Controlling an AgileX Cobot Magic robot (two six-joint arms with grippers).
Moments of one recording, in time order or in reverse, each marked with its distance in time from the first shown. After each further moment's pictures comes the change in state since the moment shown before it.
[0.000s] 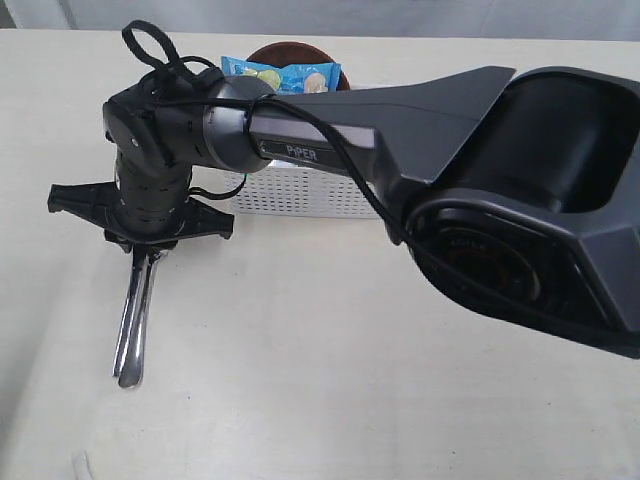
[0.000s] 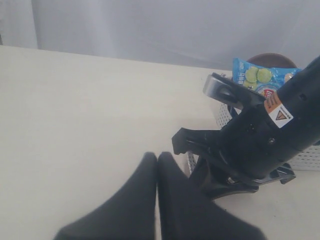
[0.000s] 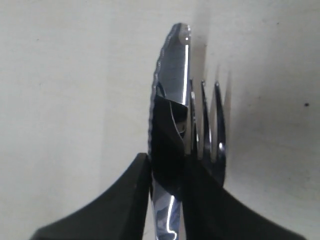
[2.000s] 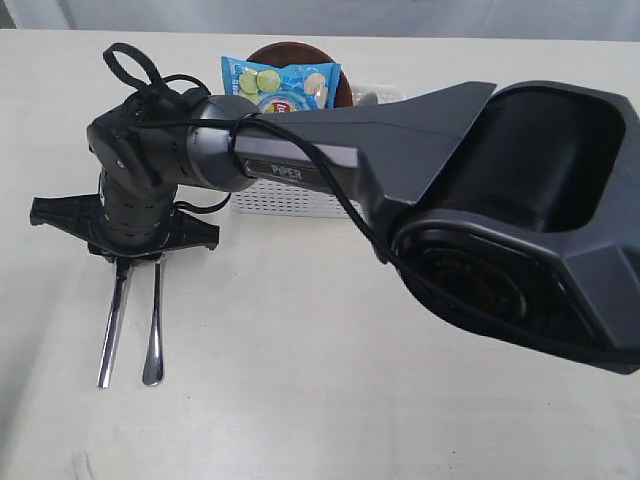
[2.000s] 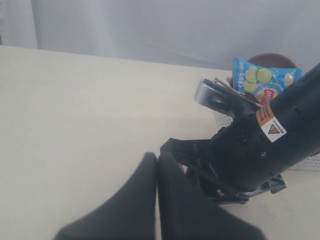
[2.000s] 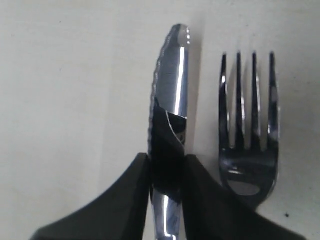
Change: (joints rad) left arm 0.000 0.000 0.000 0.000 0.000 0.000; right arm 0.033 0.014 0.000 -0.002 -0.050 0.013
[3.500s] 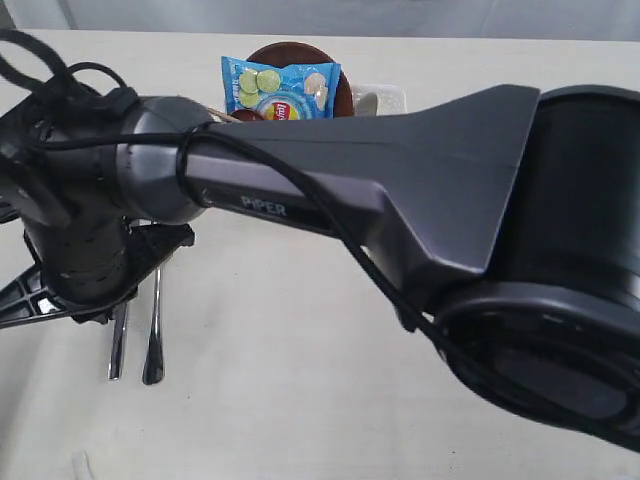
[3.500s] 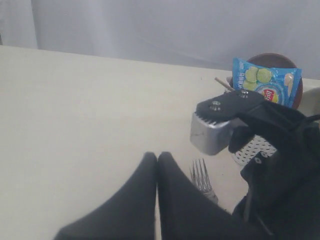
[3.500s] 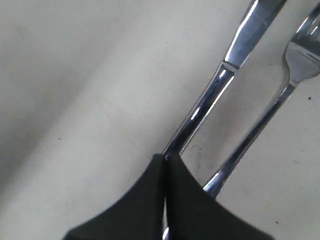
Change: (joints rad) left arm 0.000 0.000 0.000 0.000 0.000 0.000; right arm 0.143 -0.108 -0.002 -0.094 0.292 -0.394
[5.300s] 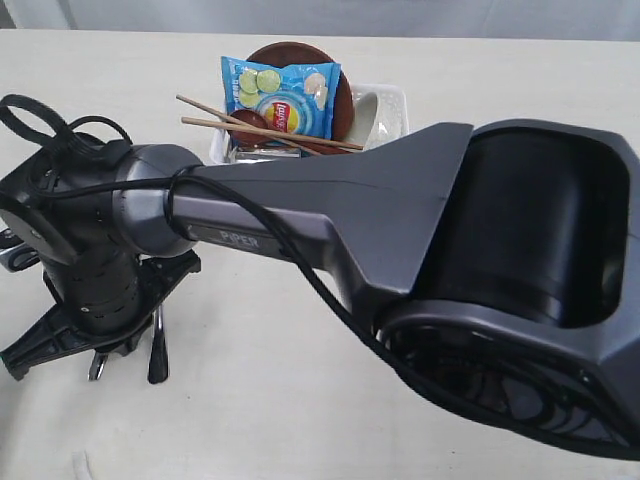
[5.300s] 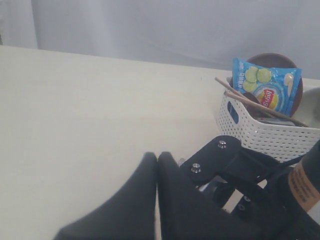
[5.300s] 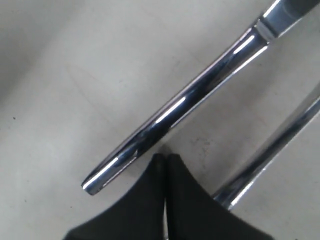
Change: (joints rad) left arm 0.000 0.000 0.000 0.000 0.000 0.000; right arm 0.007 0.079 0.000 0.045 0.018 -0.093
